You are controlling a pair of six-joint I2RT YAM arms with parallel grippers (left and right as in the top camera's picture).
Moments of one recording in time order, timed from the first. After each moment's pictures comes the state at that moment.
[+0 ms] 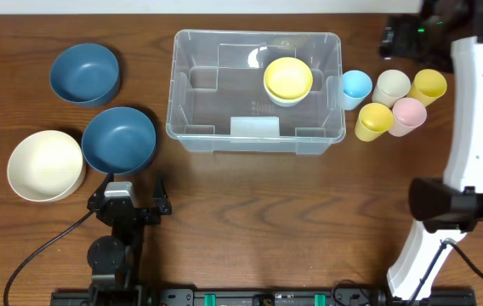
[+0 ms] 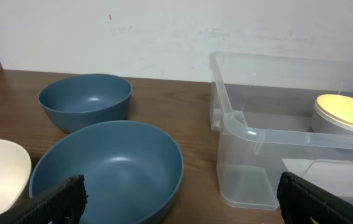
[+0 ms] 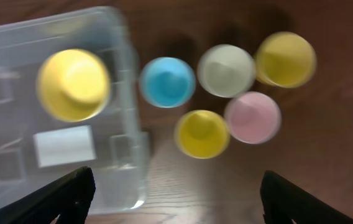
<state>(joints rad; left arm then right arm) 0.00 0.01 0.02 -0.11 0.01 -0.08 -0.01 2.08 2.59 -1.69 0.01 0.27</state>
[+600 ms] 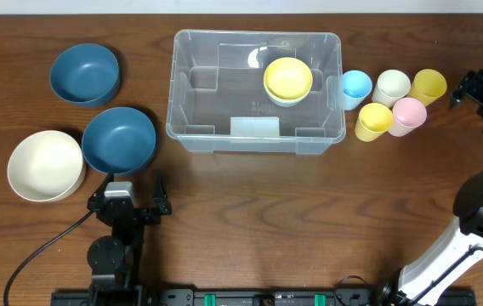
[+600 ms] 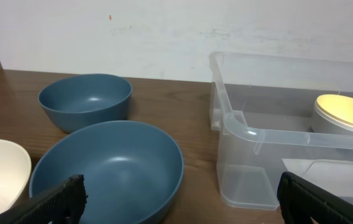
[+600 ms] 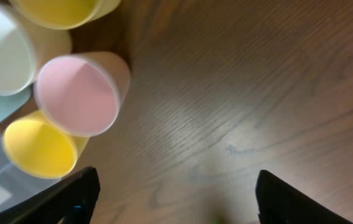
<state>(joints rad) 0.00 0.01 0.02 -0.11 0.01 -0.08 -0.43 2.07 2.10 -1.56 -0.04 0.29</state>
